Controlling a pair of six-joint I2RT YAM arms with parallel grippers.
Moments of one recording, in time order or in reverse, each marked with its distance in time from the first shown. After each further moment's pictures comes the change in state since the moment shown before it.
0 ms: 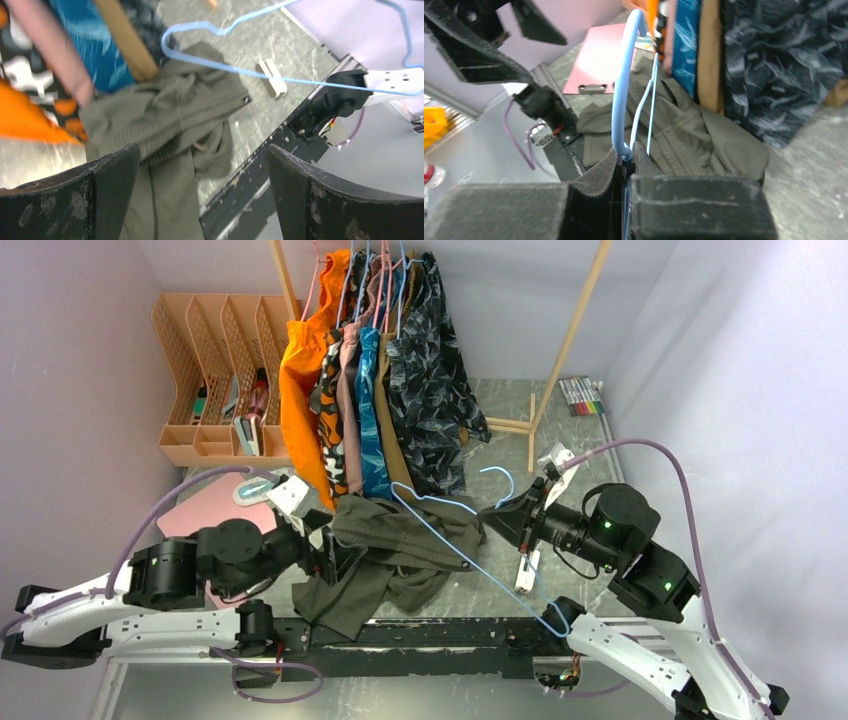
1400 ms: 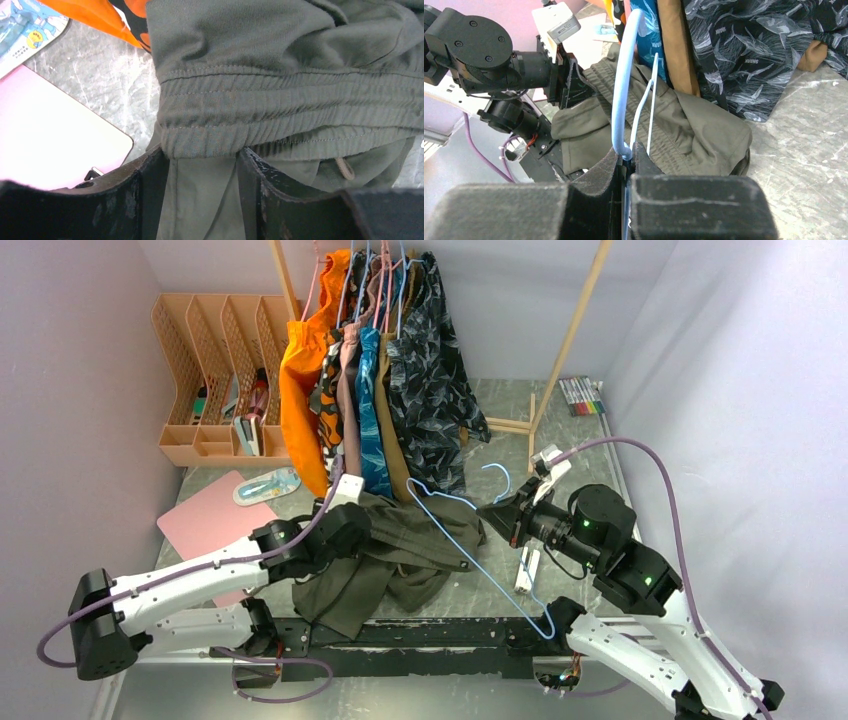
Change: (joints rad) left arm 0.335 0.395 -0.240 -0.045 -0.113 -0.269; right arm 0.000 -0.007 -0.113 0.020 0.177 0.055
